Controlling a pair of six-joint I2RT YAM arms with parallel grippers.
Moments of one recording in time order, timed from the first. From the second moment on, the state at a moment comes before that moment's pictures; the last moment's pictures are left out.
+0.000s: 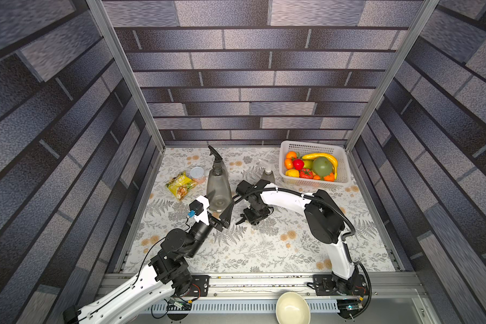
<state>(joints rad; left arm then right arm) -0.88 0.42 0.34 0.33 -0.28 0.00 0.91 2.14 1.65 -1.06 -0.07 0.38</state>
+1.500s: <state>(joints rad) -1.01 0.85 0.28 0.72 -0.11 0.07 0.90 1.12 1.37 -0.29 0.09 0.18</state>
